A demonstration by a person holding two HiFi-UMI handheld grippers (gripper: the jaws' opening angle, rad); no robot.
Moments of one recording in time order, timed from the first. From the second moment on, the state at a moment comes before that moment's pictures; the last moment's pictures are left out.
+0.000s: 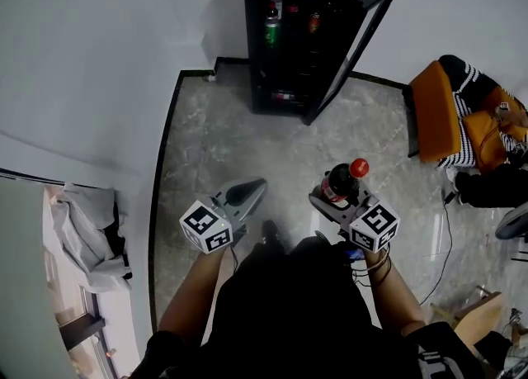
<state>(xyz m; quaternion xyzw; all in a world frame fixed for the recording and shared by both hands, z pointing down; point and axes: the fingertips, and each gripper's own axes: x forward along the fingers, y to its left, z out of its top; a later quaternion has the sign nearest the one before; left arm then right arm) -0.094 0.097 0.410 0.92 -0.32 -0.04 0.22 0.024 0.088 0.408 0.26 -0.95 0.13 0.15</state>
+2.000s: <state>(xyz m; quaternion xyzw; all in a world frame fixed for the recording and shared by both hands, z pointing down) -0.064 -0.362 0.521 0.91 -0.36 0.01 0.22 -0.004 -0.405 0.520 0.28 -0.95 0.08 0.13</state>
